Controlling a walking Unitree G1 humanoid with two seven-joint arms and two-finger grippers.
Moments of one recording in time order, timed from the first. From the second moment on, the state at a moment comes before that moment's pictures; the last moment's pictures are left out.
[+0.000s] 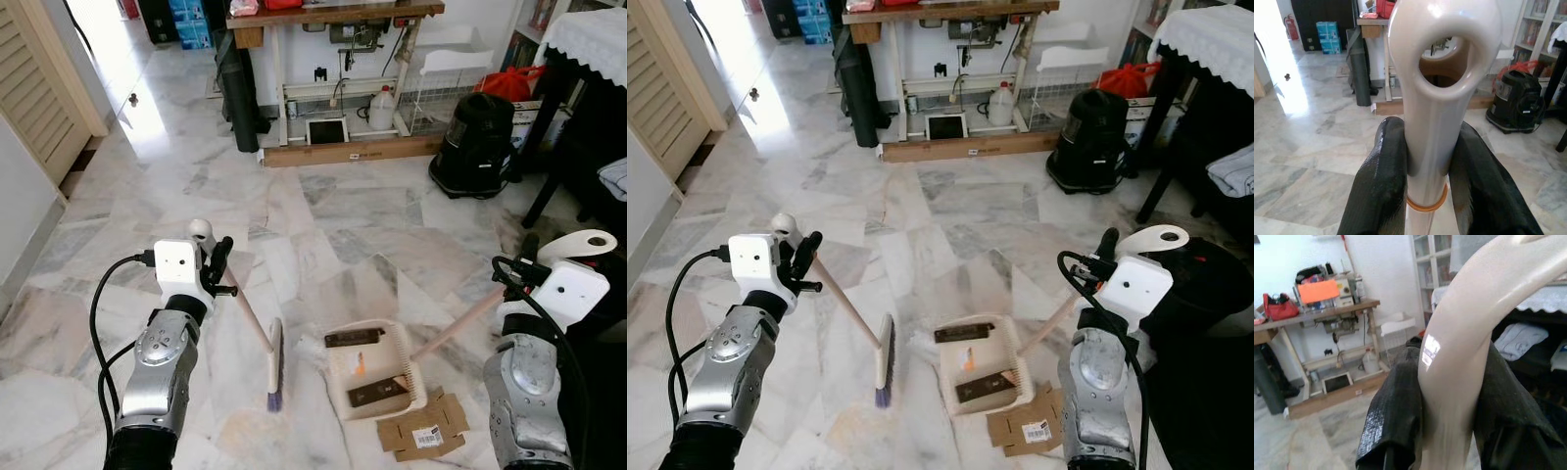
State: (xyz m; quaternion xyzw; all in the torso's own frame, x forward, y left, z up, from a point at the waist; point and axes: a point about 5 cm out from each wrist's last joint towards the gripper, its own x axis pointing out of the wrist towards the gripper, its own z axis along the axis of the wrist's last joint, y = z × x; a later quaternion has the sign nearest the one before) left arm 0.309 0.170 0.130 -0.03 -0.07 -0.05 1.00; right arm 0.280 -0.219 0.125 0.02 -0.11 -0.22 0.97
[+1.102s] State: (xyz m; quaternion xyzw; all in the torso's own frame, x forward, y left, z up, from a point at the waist) left arm 0.316 0.161 0.141 -0.03 -0.09 -0.07 0.99; right arm 0.283 -0.217 0.132 0.04 -0.10 -0.22 0.97
